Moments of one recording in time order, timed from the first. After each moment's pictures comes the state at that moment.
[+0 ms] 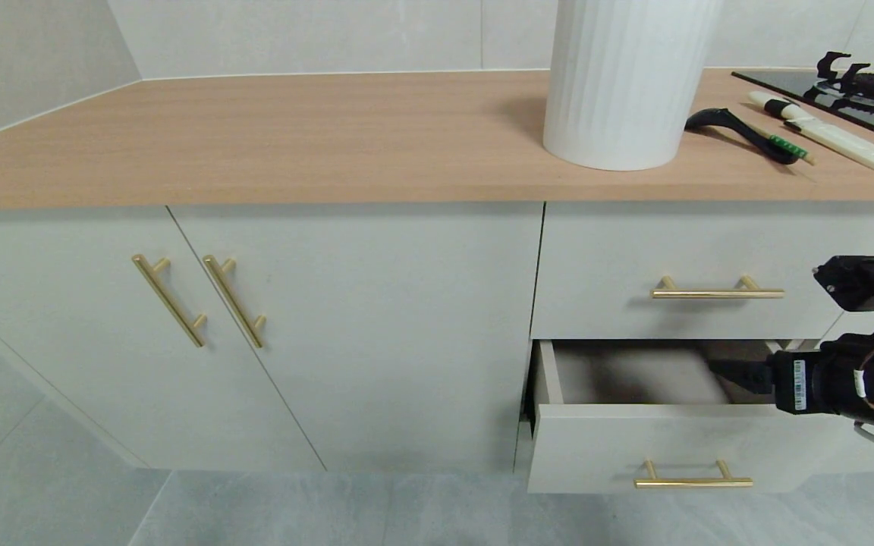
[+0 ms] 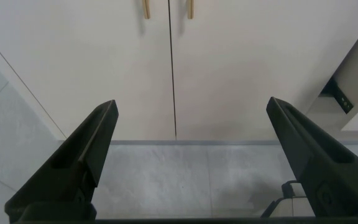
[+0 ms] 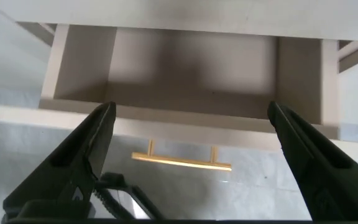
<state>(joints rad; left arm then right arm) 0.00 0.00 0.00 0.00 -0.02 0.00 0.27 1.38 -0.64 -0.24 -0.13 0.14</state>
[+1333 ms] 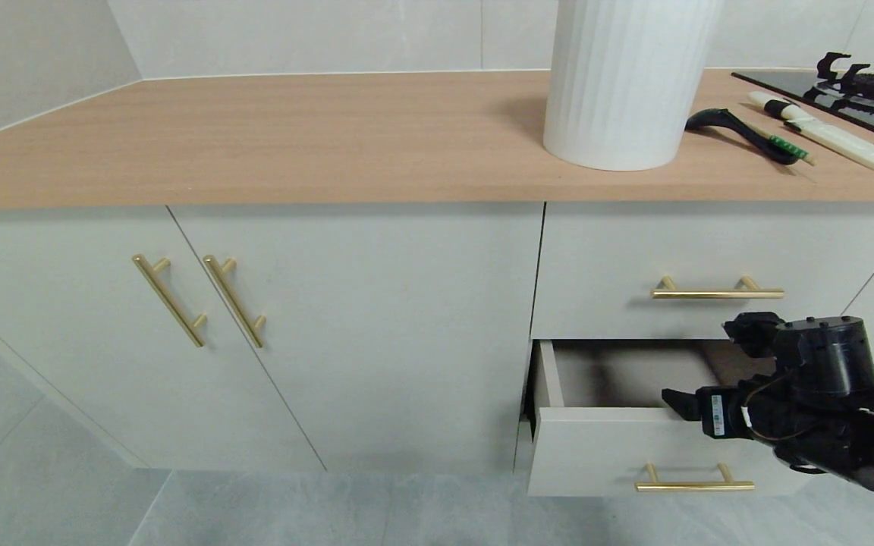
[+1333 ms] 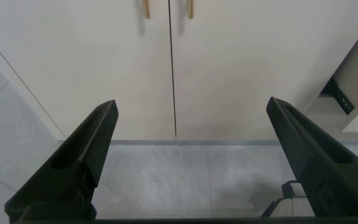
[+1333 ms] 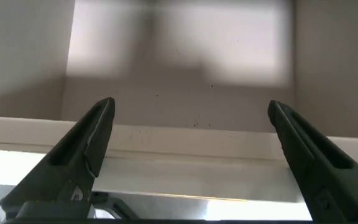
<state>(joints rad) 0.00 0.00 0.00 0.00 -0.02 0.00 0.30 1.72 -0.49 -0.63 -0.22 0.14</state>
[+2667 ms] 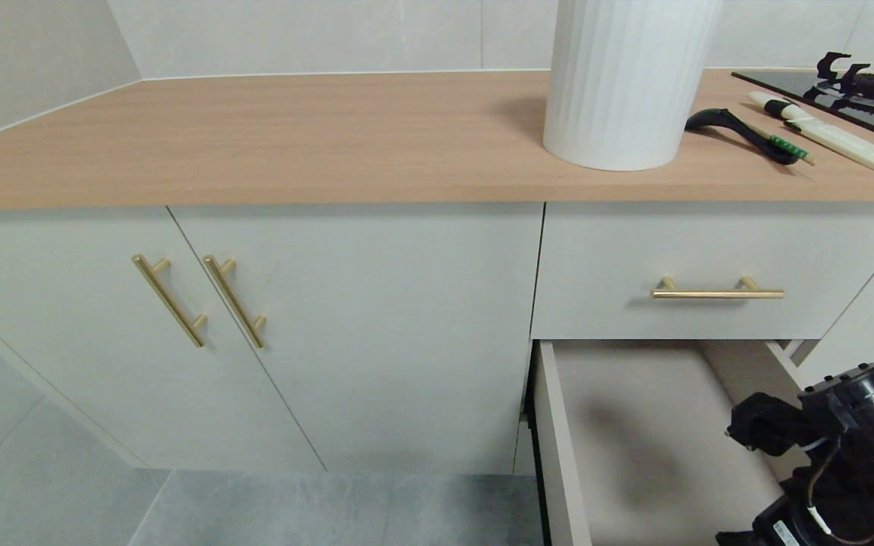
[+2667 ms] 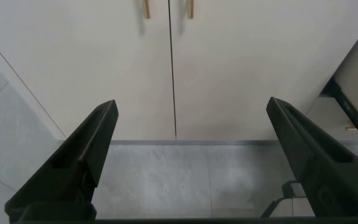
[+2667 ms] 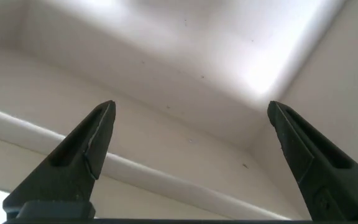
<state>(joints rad) 0.00 0.00 0.00 0.00 -0.02 0.00 0.43 1.48 -0.50 0.05 -0.17 -0.12</state>
